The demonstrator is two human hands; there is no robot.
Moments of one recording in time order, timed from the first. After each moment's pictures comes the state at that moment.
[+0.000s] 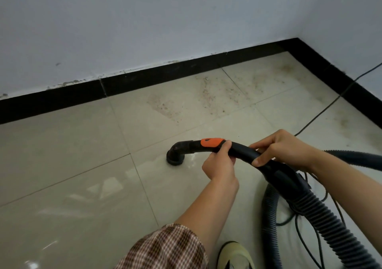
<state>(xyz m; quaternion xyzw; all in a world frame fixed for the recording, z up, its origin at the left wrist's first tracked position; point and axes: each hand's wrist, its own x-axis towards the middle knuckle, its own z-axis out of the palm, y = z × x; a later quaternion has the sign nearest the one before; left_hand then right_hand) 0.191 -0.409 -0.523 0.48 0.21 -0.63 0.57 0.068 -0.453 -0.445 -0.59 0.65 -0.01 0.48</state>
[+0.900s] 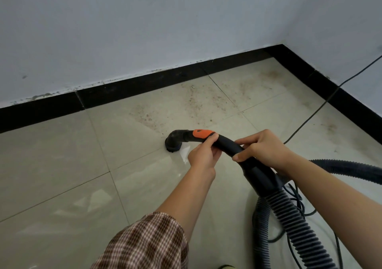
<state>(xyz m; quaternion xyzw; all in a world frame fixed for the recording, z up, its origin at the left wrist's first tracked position) 0.201 -0.474 -0.538 0.45 0.09 -0.69 0.55 0.072 -0.485 -0.454 -0.56 0.68 -0.10 0.47</state>
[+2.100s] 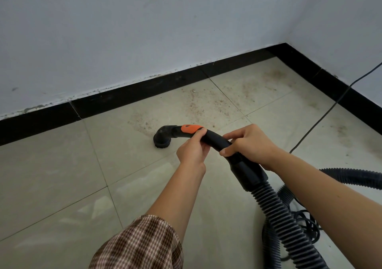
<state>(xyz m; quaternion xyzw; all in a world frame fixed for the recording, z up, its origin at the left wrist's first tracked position) 0.231 -0.519 -0.545 0.49 0.08 -0.65 0.57 0.106 -0.526 -0.469 -0.59 0.66 -0.12 0.45</state>
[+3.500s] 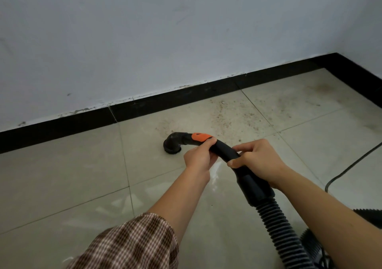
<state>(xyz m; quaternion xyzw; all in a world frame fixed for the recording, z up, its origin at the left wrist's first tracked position) 0.248 -0.532 -0.548 0.57 0.06 -0.59 0.57 0.113 -0.548 -0.493 -0.62 0.60 -0.14 0.49</state>
